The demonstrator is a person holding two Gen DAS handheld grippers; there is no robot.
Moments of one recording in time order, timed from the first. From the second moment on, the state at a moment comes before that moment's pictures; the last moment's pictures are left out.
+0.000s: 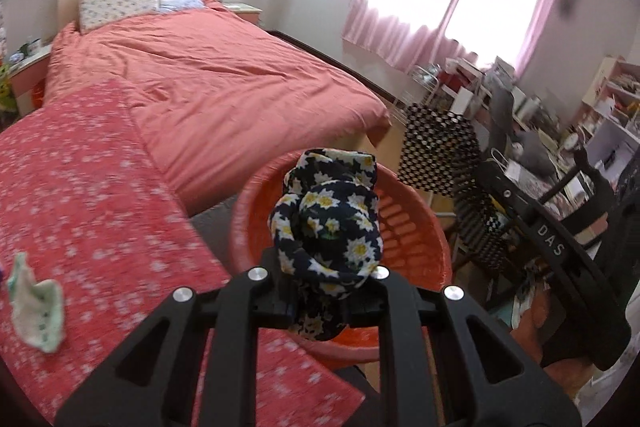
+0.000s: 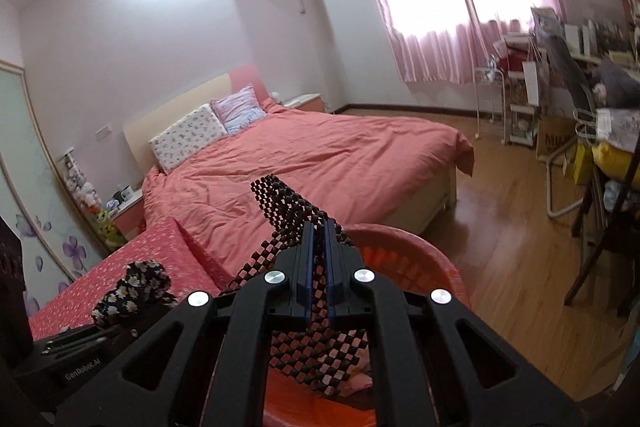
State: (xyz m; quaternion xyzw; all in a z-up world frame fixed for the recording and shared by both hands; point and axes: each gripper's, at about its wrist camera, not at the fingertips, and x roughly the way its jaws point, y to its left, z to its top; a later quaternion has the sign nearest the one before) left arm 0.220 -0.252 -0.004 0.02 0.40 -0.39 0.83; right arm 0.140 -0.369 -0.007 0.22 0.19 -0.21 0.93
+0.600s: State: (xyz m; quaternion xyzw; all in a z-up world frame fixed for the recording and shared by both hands) left arm 0.248 -0.266 -0.056 0.03 0.45 -0.35 0.82; right arm 0.146 -0.386 -0.039 0.25 0.24 -0.20 0.92
